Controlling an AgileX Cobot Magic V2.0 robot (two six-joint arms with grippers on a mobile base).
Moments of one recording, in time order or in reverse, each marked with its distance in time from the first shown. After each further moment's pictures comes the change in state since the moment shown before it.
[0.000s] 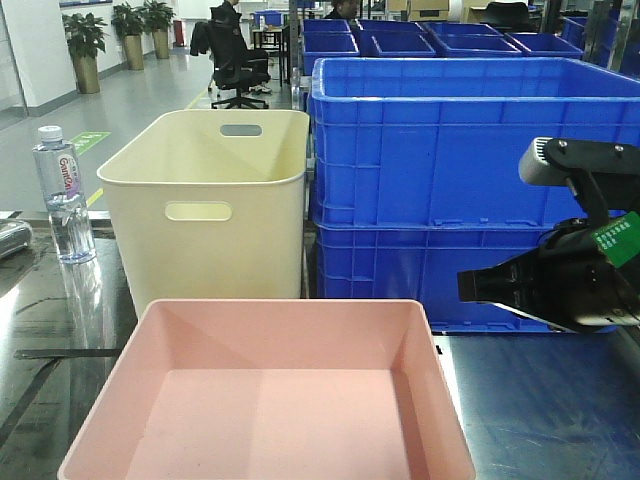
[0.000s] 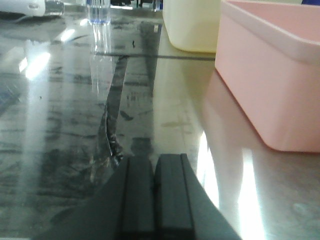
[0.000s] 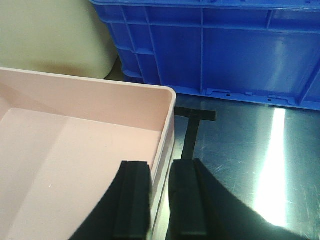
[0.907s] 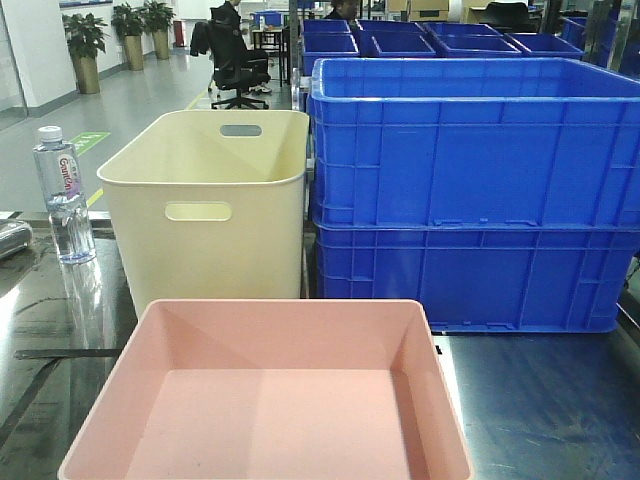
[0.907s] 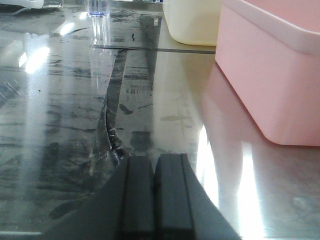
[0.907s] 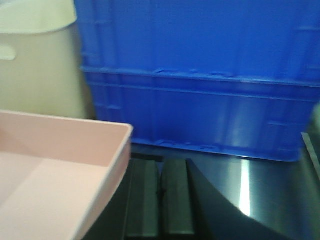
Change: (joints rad) left arm 0.000 0.000 0.000 0.000 0.011 0.000; right arm -0.118 -0.632 0.528 -0.083 -0.318 -0.062
